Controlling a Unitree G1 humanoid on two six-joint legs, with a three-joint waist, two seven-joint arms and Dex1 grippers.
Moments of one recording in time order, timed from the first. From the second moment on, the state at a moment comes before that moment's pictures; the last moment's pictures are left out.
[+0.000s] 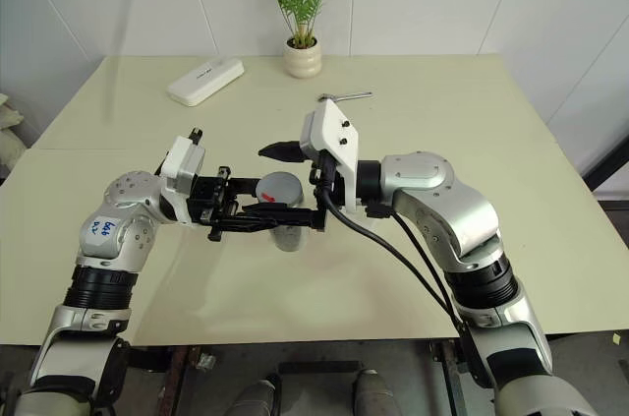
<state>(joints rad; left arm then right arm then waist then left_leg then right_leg) -0.69 0.52 0.02 0.13 -0.53 0.28 -1.38 -0.86 -0.42 0.19 -0.26 0.53 0.66 0.92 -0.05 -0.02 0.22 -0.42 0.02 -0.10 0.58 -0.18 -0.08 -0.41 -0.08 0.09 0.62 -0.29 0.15</state>
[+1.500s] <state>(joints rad) -0.74 0.48 0.04 0.30 -0.53 0.12 -1.45 -0.86 -0.40 0.19 -0.31 0.56 0.74 0.82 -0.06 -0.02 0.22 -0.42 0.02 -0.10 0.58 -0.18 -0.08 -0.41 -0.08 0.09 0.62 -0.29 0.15</state>
